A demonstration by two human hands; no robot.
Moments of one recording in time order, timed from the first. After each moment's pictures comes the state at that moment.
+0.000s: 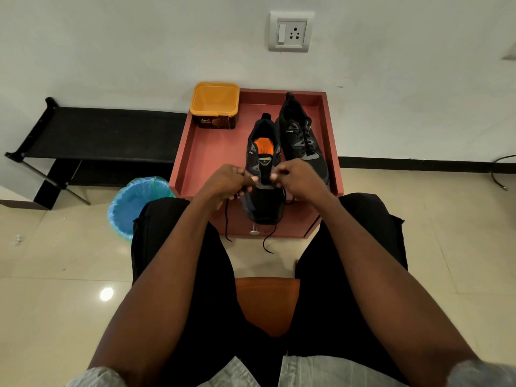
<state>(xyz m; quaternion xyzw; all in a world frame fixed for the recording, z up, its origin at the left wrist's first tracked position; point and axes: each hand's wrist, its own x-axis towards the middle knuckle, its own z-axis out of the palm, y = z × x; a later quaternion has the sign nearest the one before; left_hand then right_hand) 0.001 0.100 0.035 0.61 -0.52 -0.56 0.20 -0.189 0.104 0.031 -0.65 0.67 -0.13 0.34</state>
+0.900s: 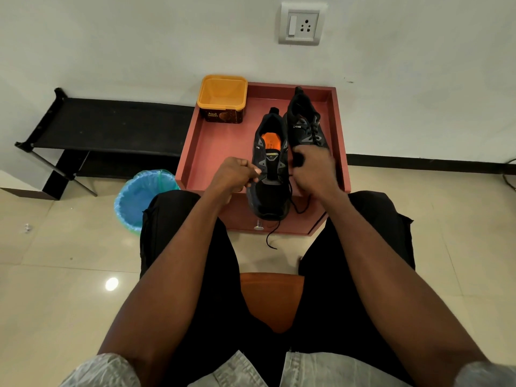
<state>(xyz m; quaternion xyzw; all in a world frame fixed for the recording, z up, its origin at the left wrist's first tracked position) -0.005 0.095 0.024 0.64 -0.49 -0.54 0.25 -0.198 0.103 0.025 -0.64 0.72 -0.18 0.21</state>
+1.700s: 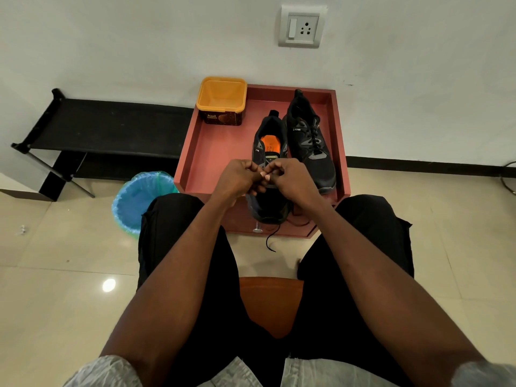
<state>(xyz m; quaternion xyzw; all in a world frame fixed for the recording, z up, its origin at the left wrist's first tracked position) -0.013 0.094 0.017 0.60 -0.51 -0.55 0.29 -0.165 0.102 0.010 -0.65 0.61 -0.27 0.36</state>
